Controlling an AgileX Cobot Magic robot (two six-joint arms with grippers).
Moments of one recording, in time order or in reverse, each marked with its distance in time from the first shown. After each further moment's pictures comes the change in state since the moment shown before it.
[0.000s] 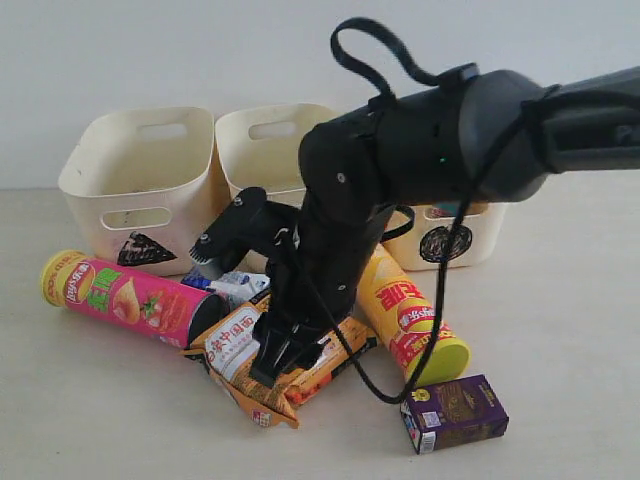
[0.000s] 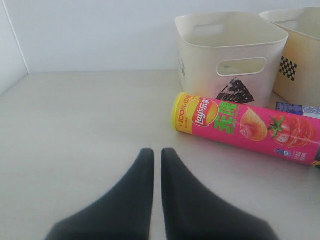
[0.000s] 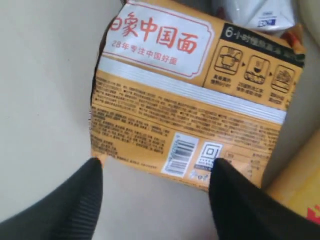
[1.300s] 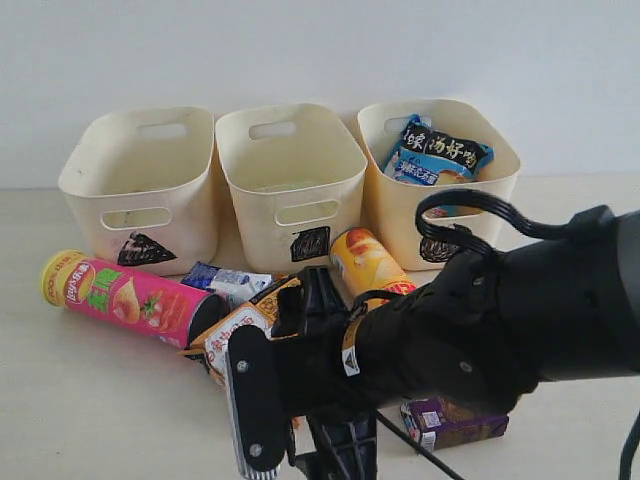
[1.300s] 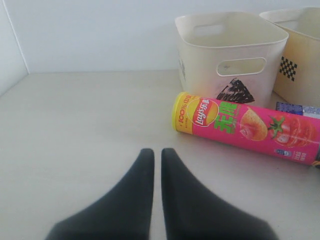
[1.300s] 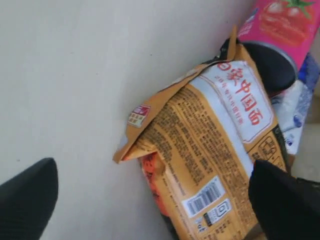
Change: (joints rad) left arm 0.000 0.000 0.000 0.000 0.000 0.000; right arm 0.100 -0.190 0.503 -0.059 -0.617 -0.634
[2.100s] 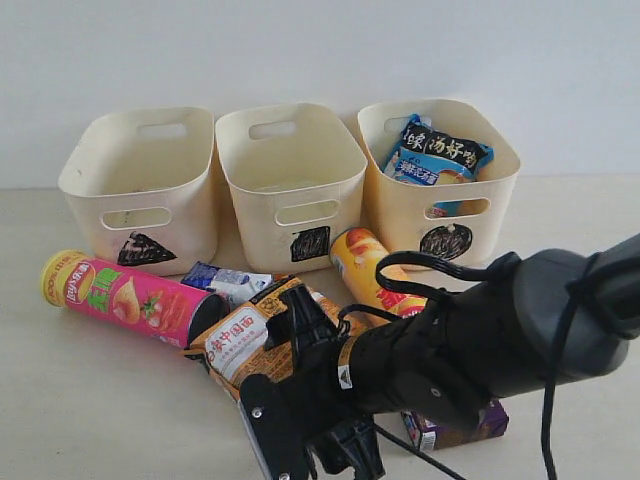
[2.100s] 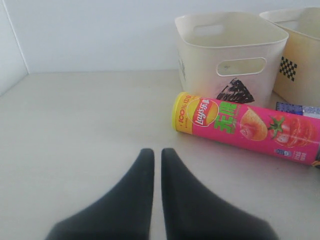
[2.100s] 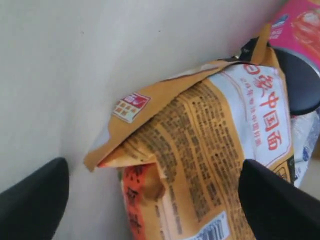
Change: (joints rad) left arm 0.000 0.000 0.000 0.000 0.000 0.000; right arm -0.059 0.188 0.000 -0.056 -0.241 -0.251
